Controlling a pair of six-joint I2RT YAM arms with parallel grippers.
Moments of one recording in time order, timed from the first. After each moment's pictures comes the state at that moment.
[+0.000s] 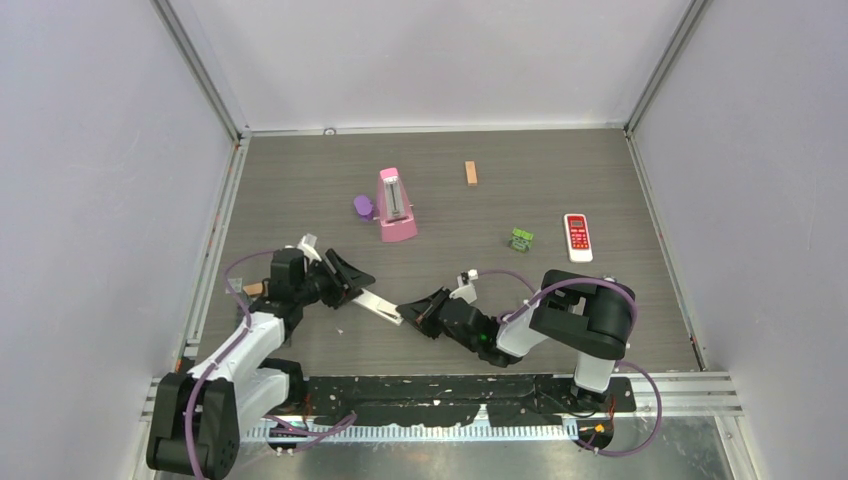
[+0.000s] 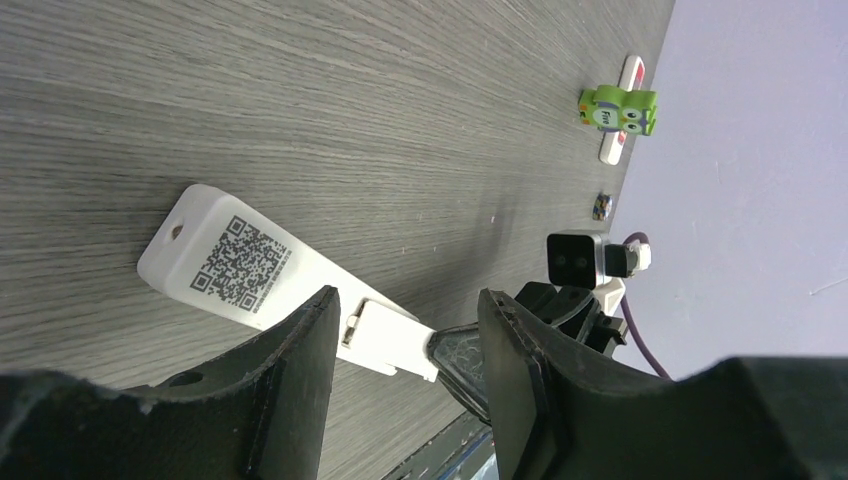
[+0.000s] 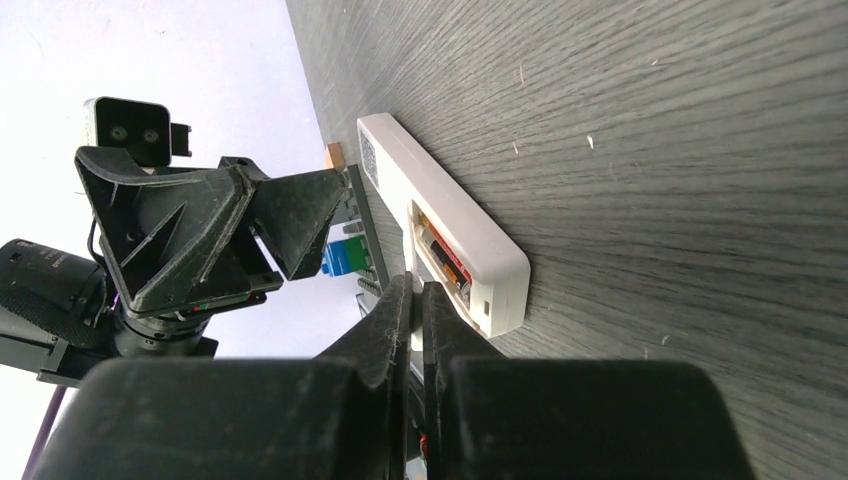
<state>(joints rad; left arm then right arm) -0.14 0.97 0.30 0.03 0.51 -0.92 1.17 1.79 0.45 0.95 0.32 1.65</state>
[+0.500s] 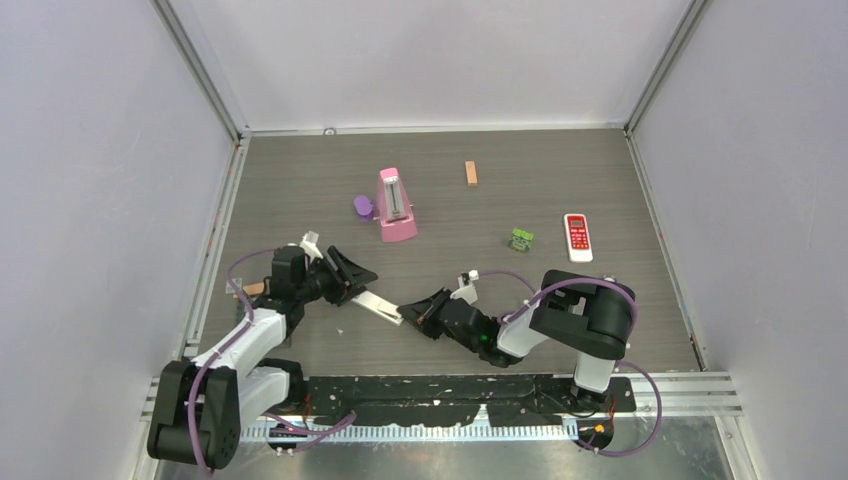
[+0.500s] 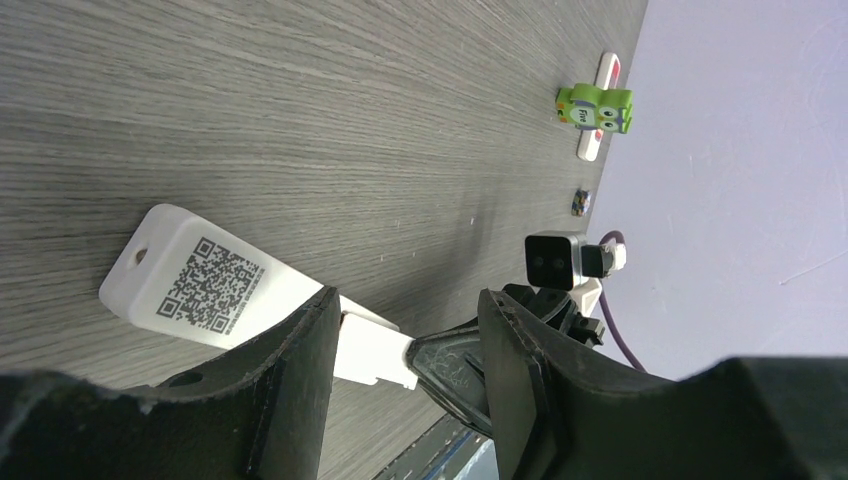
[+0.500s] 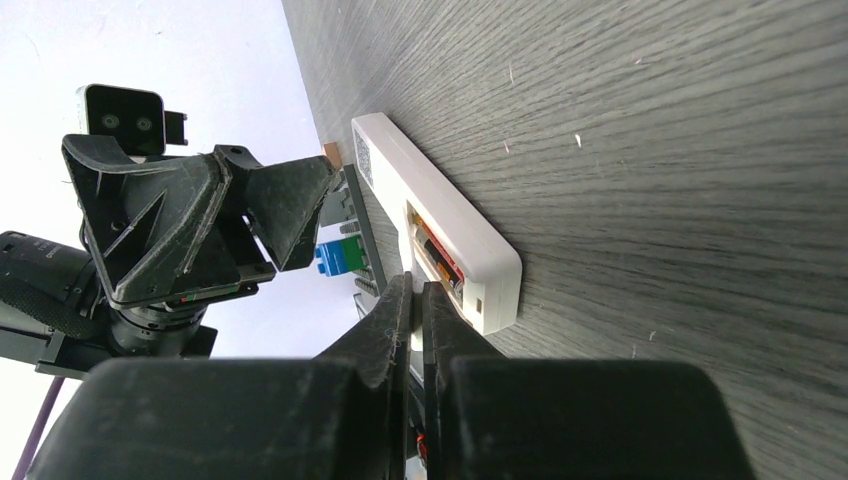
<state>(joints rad) -0.14 1.03 0.30 0.11 0.55 -0.96 1.17 1.79 0.44 0.95 0.32 1.65</state>
